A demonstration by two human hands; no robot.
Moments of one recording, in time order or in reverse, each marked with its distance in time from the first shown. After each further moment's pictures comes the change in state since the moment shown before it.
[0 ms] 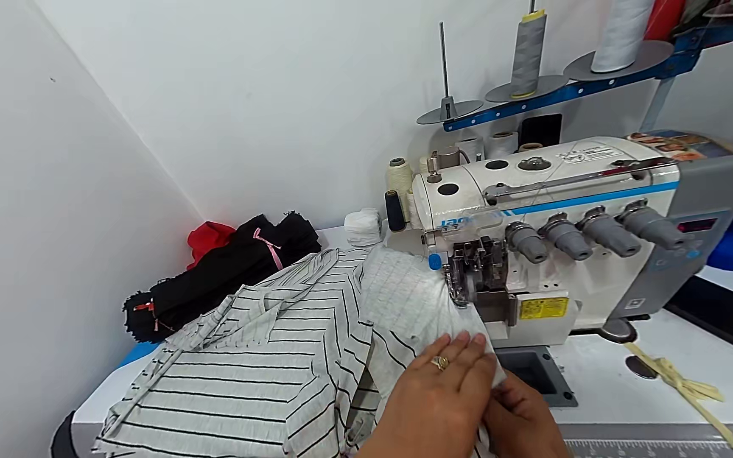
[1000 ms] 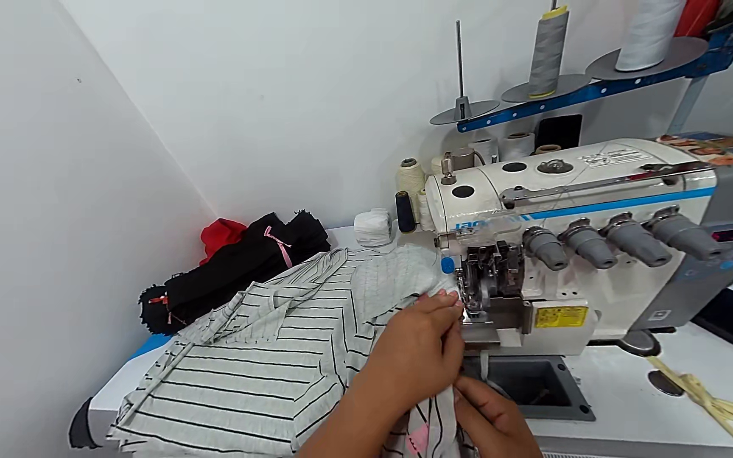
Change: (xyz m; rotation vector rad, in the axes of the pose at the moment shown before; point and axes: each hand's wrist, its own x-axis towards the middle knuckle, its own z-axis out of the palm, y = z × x) left_hand 0.027 -0.050 -0.004 -0.197 -0.128 -0.277; right_hand -0.001 0.009 0.017 -0.081 -0.156 0.024
